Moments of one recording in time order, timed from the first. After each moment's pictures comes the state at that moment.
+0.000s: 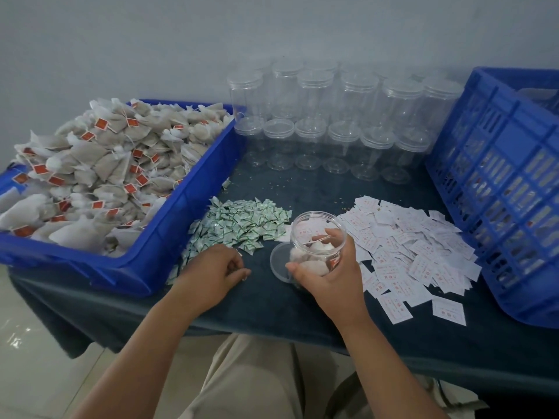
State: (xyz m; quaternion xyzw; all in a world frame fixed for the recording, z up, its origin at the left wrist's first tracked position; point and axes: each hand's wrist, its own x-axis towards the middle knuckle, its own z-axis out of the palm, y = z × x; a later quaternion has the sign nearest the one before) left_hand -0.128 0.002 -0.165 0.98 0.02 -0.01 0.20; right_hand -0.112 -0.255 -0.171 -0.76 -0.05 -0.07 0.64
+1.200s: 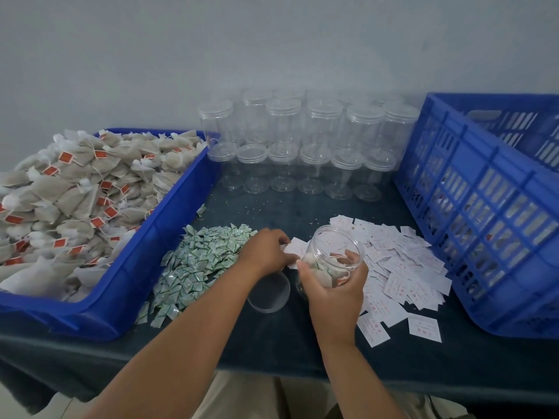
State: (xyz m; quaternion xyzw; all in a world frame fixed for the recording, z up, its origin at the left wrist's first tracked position) left_hand 0.008 -0.115 -0.157 0.97 0.01 -0.04 0.24; right_hand -0.099 -0.263 -0.171 -0.67 0.11 -0.22 0.70
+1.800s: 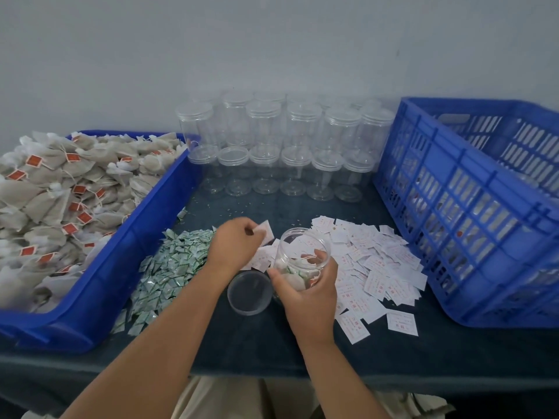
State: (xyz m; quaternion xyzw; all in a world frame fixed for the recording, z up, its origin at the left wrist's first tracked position) left_hand -0.005 -0.107 -0.129 0.93 0.07 0.09 0.36; right_hand -0.101 -0.261 -0.175 -0.72 0.07 -0.21 0.66
